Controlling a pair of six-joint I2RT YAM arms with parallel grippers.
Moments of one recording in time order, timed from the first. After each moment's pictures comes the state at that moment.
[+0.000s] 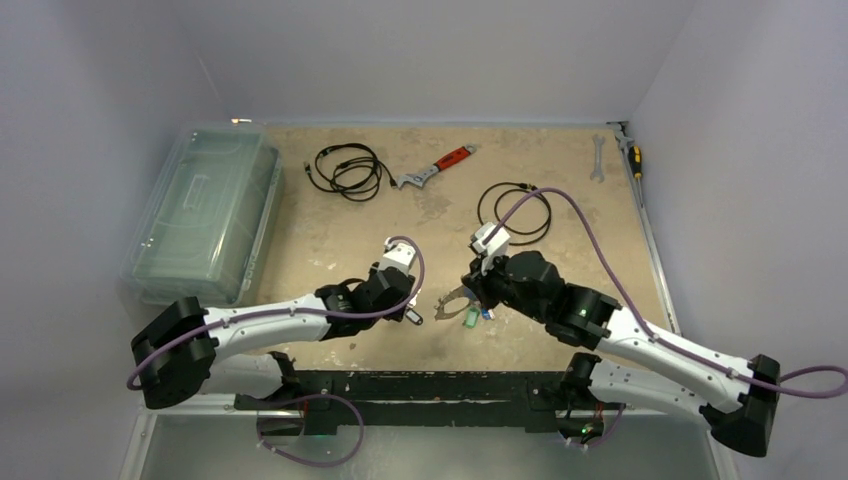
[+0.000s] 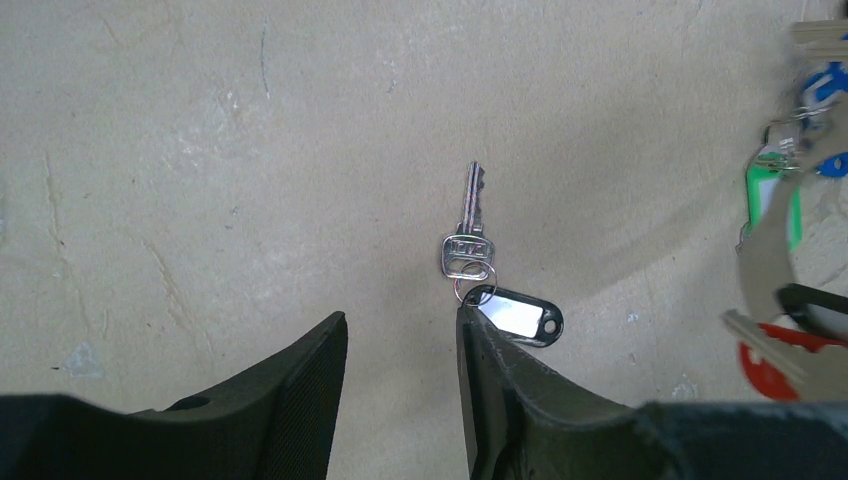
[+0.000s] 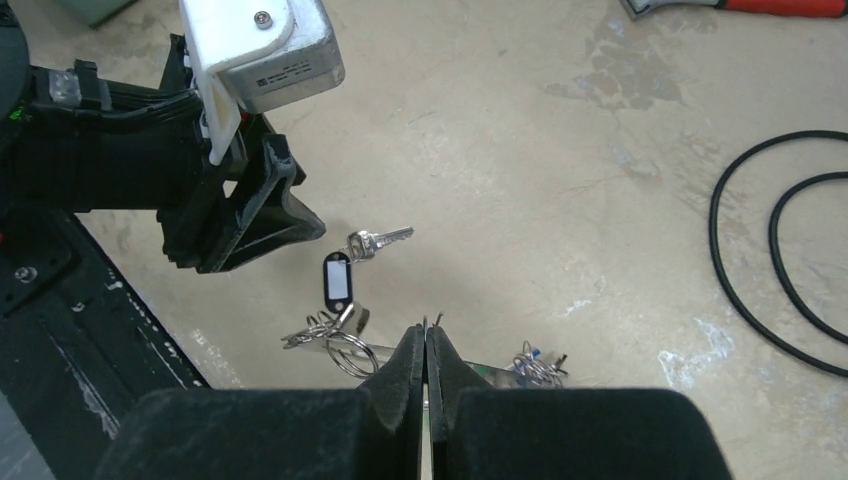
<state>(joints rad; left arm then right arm) -1.04 1.24 0.62 -0.22 -0.45 -0.49 1.00 0.82 0.73 -0.35 0.20 0.17</state>
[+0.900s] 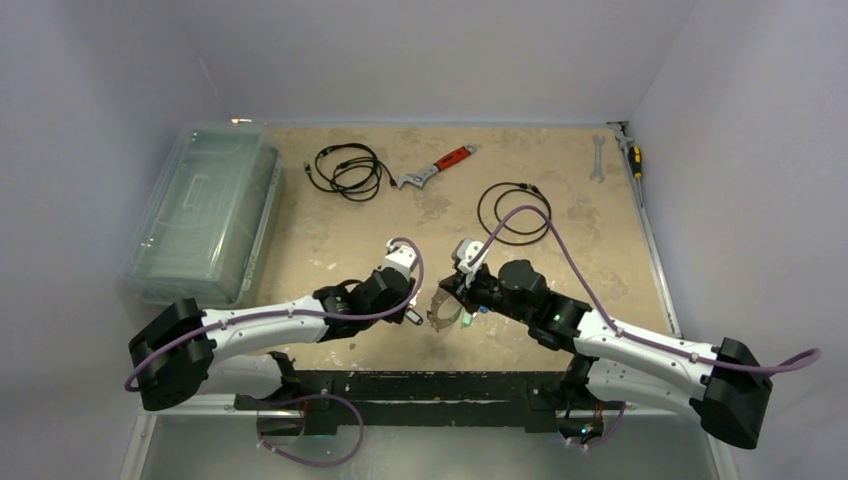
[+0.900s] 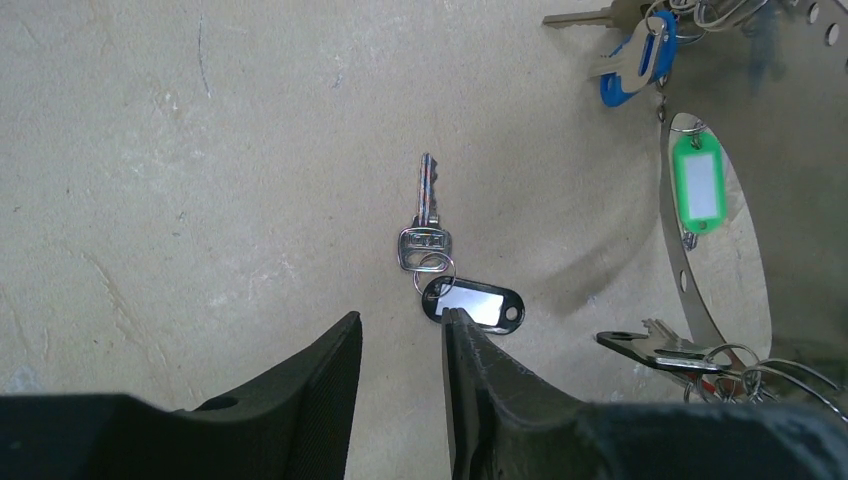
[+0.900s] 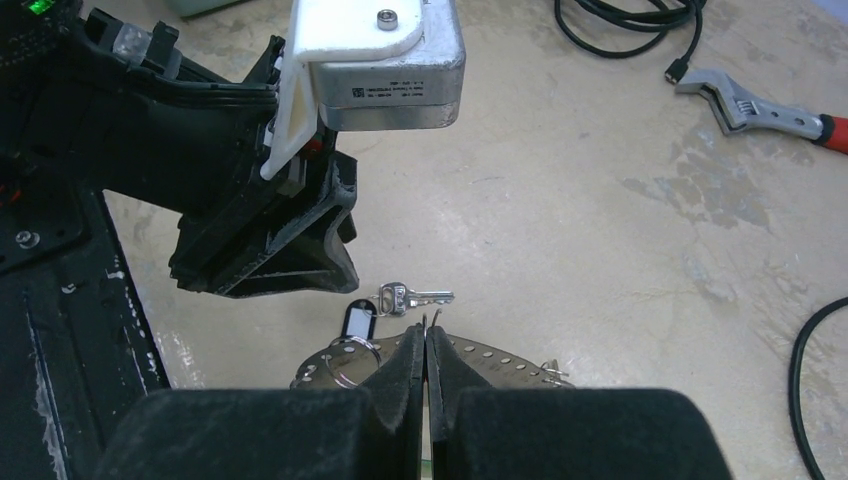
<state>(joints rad) -1.04 1.23 0.60 -0.17 -0.37 -0.48 0.97 0.94 0.50 0.15 -0.01 -0.01</state>
